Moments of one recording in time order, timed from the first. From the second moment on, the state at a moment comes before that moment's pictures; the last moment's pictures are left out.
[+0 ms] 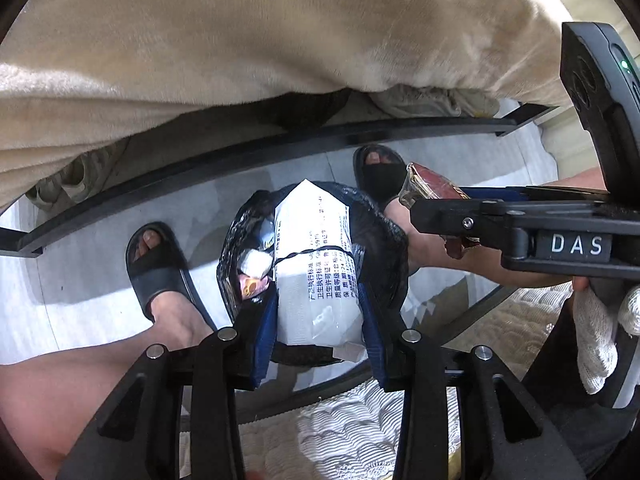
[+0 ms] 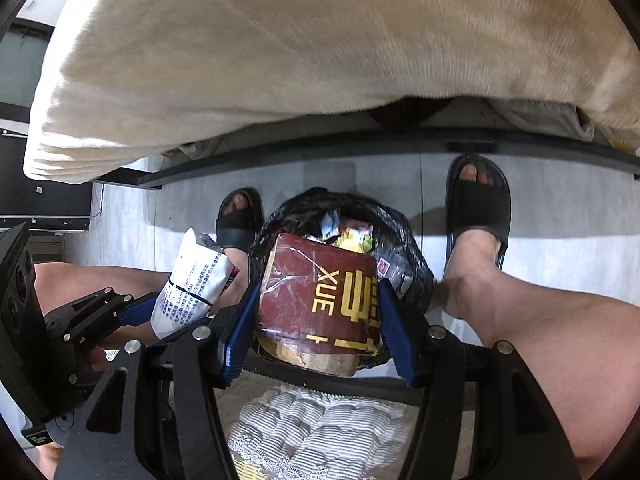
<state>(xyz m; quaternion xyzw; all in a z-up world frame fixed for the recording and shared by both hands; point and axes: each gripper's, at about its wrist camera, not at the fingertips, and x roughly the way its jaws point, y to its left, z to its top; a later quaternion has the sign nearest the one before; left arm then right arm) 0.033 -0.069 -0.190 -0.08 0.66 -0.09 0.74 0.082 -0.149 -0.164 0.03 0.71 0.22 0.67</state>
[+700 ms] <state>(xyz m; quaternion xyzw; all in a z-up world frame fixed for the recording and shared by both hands) 0.038 -0.058 -0.177 -0.08 0.64 -0.05 0.76 0.083 -0.151 -0.152 0.05 0.69 0.22 0.69</state>
